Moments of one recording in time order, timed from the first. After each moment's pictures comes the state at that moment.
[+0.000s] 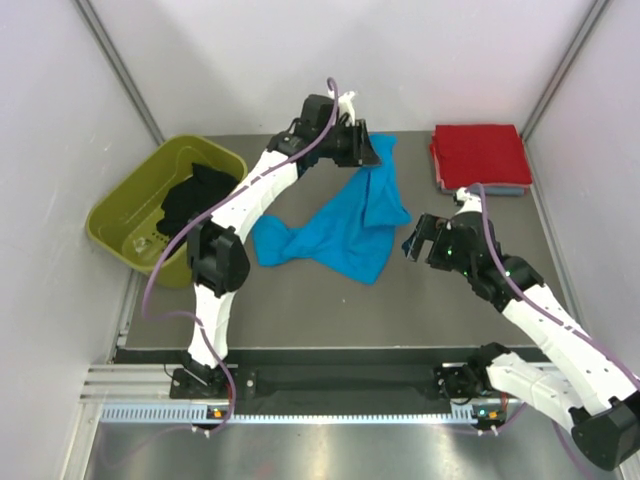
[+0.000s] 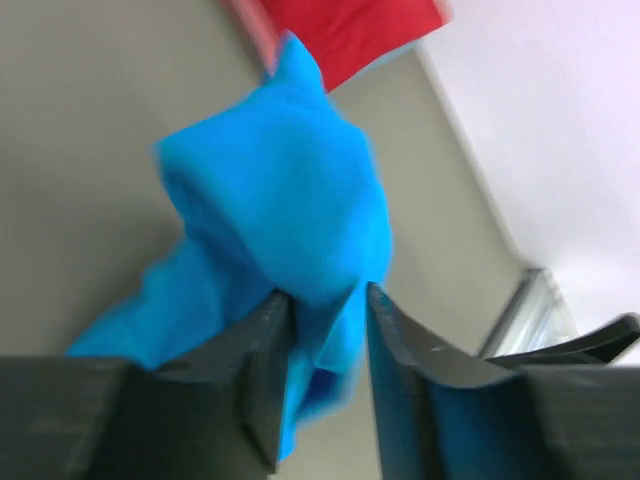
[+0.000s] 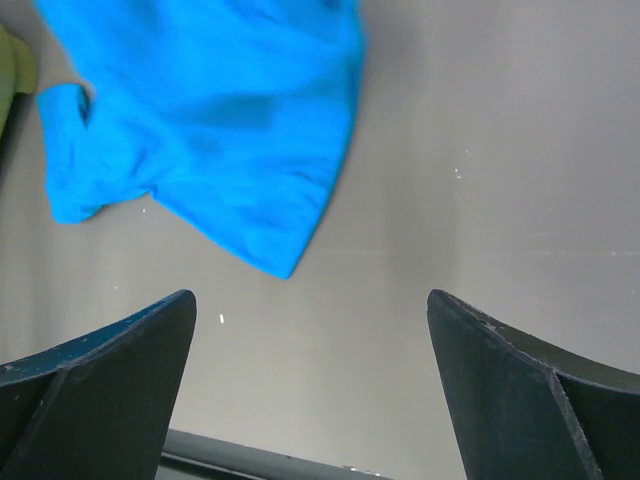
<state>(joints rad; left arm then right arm) -0.54 2.13 2.13 -0.46 0.48 -0.50 0.50 0.88 0.82 -0.56 0.15 0.60</state>
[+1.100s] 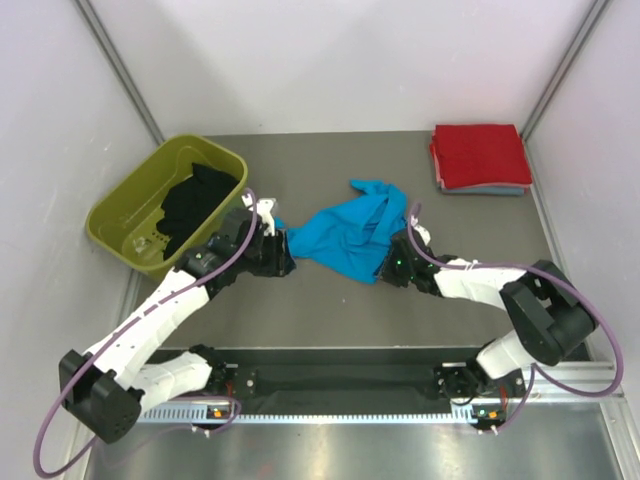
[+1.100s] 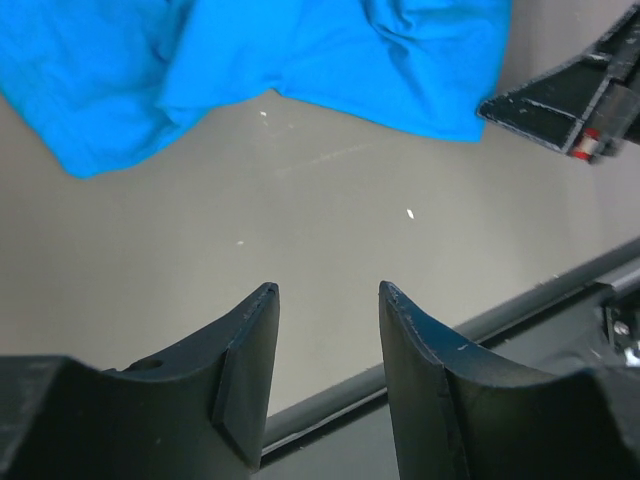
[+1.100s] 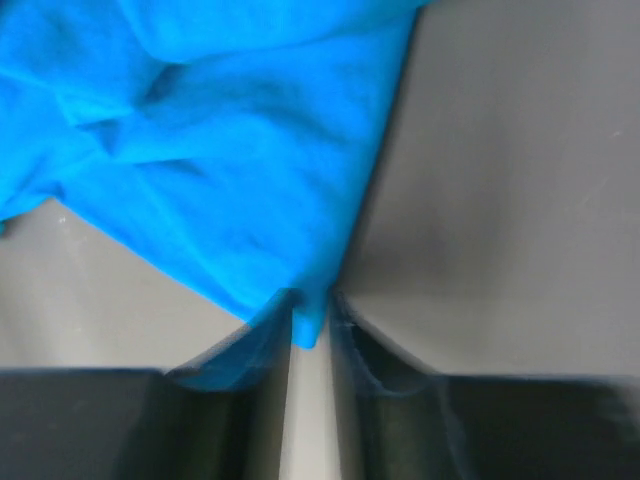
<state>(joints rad) -0.54 1.05 0.91 -0.63 0.09 -0.44 0.62 1.48 0.62 0.01 0.06 0.96</state>
